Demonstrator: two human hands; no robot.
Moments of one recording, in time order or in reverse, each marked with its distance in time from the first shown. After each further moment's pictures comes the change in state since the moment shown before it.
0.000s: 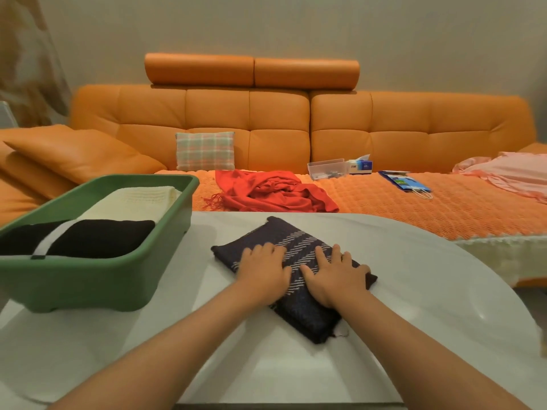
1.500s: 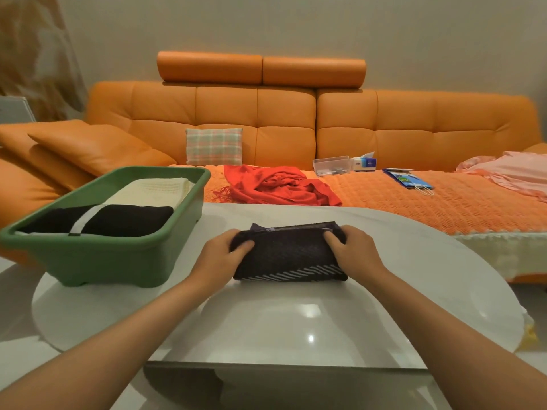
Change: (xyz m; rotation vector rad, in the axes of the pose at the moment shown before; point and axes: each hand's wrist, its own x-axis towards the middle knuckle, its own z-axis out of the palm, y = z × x) left_hand -0.065 -0.068 -0.031 -0.871 0.298 -0.163; right_hand -0.021 0.030 -0.027 0.747 0.415 -0.160
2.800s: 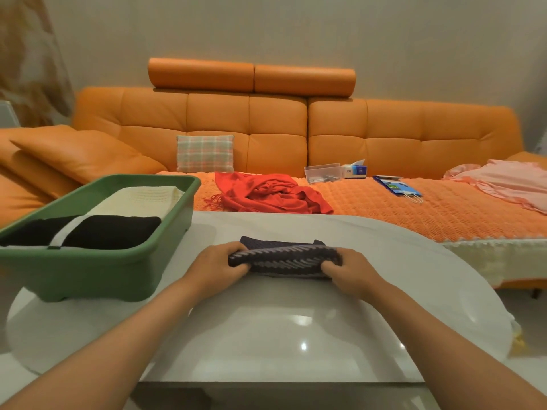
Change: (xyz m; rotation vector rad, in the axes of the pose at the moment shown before) left_hand 0.023 -0.014 0.004 0.271 -0.188 0.085; right_hand -0.007 0.019 -0.015 0.033 -0.278 -0.009
